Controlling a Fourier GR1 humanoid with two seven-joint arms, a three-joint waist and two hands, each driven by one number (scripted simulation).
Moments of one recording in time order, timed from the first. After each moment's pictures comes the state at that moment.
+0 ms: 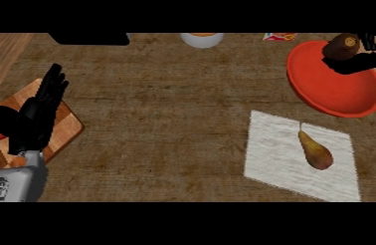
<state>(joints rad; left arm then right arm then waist) -0.18 0.30 0.09 -1.53 0.02 0.09 0.14 -0.74 -0.46 -0.33 -1.04 0.75 0.11 -0.09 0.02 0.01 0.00</state>
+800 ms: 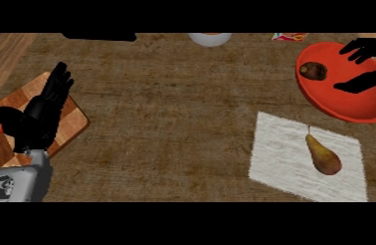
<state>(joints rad) -0.19 0.28 0.08 -1.54 0.02 0.07 0.13 -0.89 -0.61 -0.35 -0.37 0.86 0.03 -0.28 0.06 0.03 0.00</state>
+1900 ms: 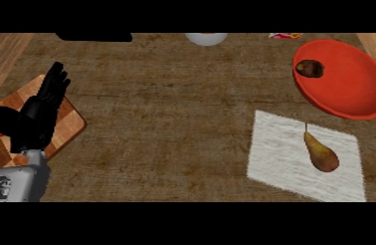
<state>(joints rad) -0.19 0.28 0.10 -1.54 0.01 0.07 0.13 -0.81 -0.92 -0.81 -0.15 0.39 0.52 -0.49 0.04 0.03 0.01</state>
